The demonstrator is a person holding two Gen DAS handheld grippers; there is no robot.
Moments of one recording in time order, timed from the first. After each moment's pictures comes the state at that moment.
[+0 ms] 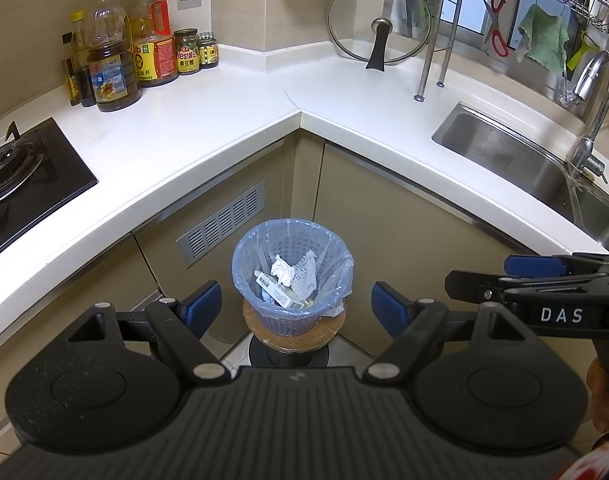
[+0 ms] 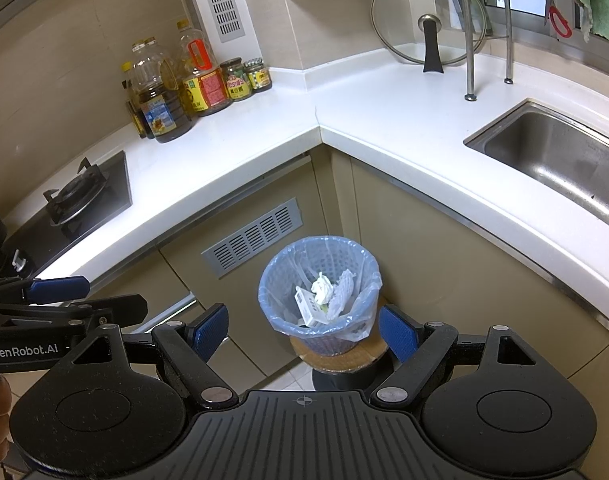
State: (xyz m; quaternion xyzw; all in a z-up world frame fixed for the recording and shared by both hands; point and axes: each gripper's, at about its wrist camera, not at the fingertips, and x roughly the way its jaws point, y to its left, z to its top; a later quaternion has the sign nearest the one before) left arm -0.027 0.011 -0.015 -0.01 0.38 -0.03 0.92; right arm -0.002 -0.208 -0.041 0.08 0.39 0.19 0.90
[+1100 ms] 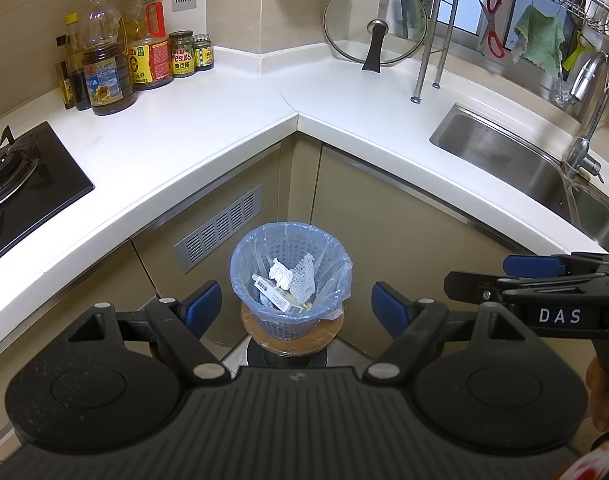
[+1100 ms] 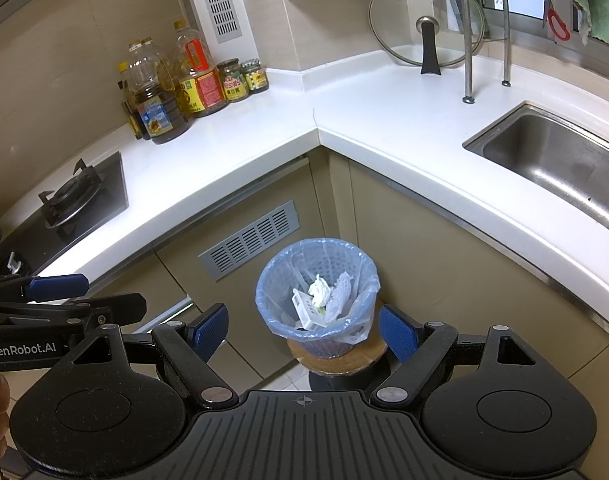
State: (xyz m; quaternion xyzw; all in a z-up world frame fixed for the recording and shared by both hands) left arm -0.021 0.021 -0.016 -0.01 0.38 -0.05 0.92; right arm 0.004 -0.209 -0.042 0.08 0.38 0.19 0.90
